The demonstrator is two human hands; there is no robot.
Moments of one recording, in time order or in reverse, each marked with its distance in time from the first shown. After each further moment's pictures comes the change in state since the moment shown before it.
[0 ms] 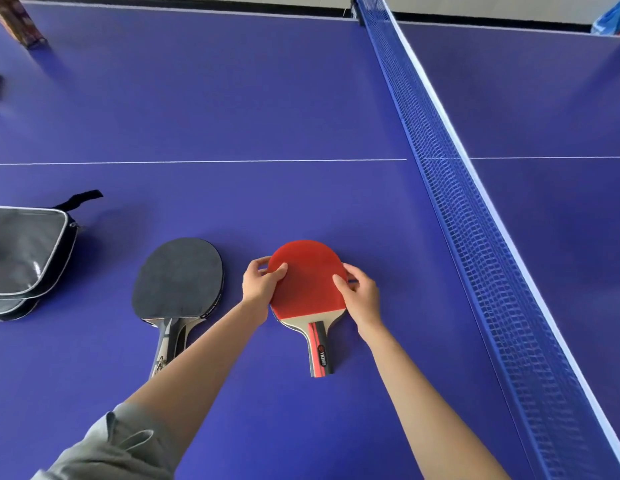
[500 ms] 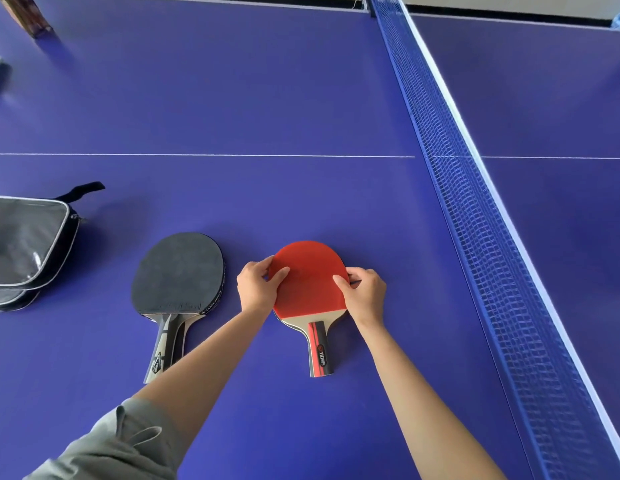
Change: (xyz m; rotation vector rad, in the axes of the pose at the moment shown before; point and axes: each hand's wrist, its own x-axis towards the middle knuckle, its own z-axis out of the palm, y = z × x) left_hand 0.006 -0.015 -0.002 0.478 0.145 0.350; right_hand 0.009 0.001 0.003 -0.280 0.124 -0.159
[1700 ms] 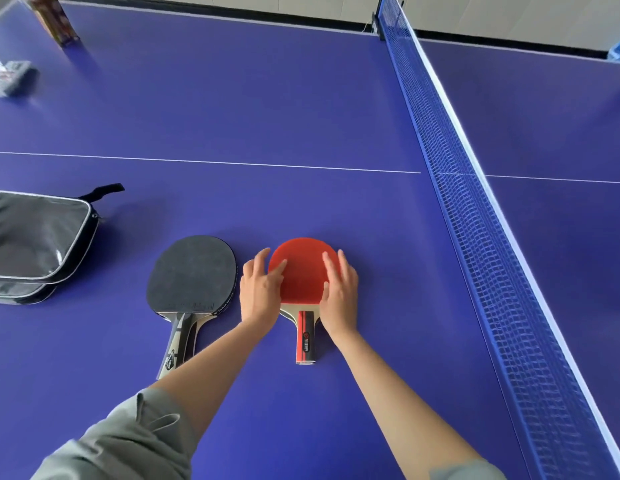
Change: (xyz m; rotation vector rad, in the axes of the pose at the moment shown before) left_hand -0.005 -0.015 -0.015 0.476 0.036 0.374; right_hand -0.022 -0.029 0.041 -0.234 -0.103 -0.238
